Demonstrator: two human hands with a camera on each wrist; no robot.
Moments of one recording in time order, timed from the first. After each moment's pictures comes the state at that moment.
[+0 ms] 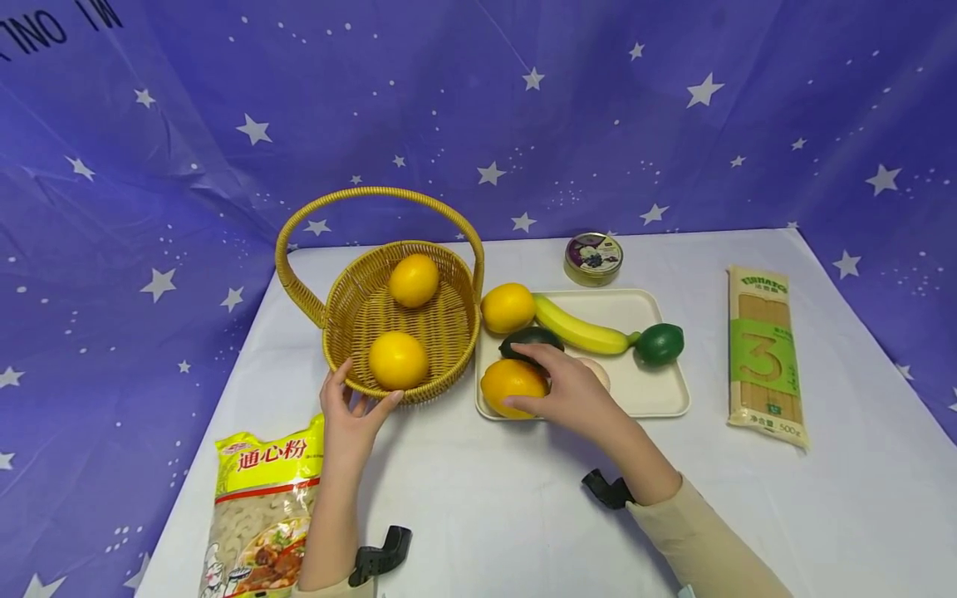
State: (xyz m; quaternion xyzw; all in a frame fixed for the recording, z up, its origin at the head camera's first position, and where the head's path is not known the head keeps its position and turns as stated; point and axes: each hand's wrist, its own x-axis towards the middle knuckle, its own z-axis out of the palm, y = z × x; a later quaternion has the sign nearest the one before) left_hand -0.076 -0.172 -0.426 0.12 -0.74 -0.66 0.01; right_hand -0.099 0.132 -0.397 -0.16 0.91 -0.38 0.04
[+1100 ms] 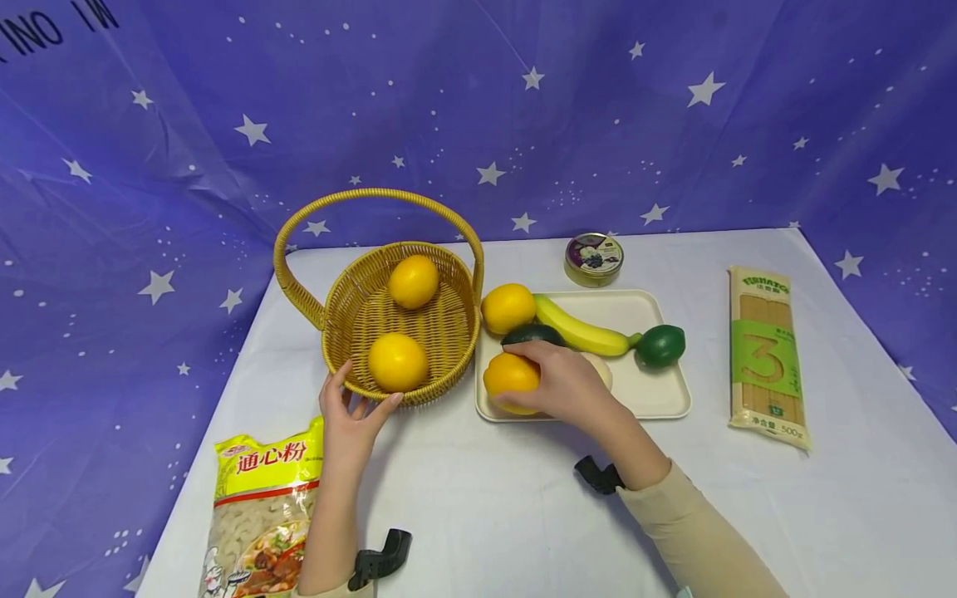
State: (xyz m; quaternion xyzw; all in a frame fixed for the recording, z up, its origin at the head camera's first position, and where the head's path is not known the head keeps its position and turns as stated) left_hand -0.076 -0.172 -0.427 0.12 -0.74 -0.66 0.02; right_hand -0.114 0.123 -0.391 -0.18 0.94 -0.30 0.02
